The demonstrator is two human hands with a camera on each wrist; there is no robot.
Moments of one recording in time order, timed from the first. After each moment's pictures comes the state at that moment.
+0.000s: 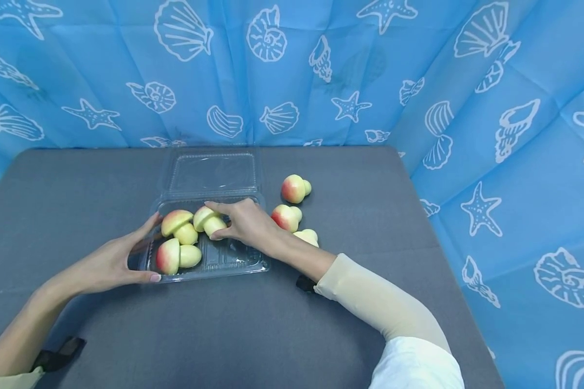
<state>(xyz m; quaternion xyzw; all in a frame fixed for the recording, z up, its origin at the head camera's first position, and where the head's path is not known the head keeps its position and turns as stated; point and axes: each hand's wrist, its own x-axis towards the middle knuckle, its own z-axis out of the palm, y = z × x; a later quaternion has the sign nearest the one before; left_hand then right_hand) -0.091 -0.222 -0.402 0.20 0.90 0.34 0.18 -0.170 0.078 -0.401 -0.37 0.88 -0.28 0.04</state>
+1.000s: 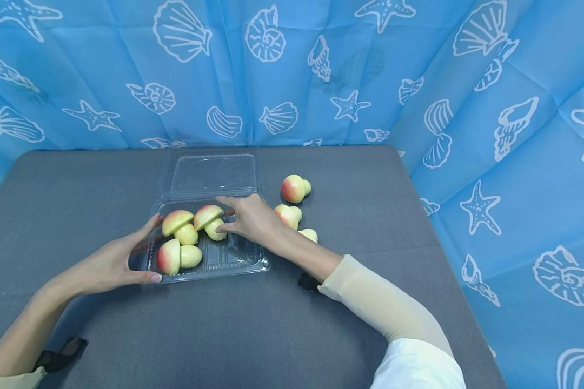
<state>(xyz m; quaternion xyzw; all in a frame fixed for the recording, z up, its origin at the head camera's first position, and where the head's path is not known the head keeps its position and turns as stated) -0.091 -0.222 -0.400 0.19 0.90 0.34 0.19 -0.171 0.083 -0.392 -0.33 0.90 -0.28 0.03</state>
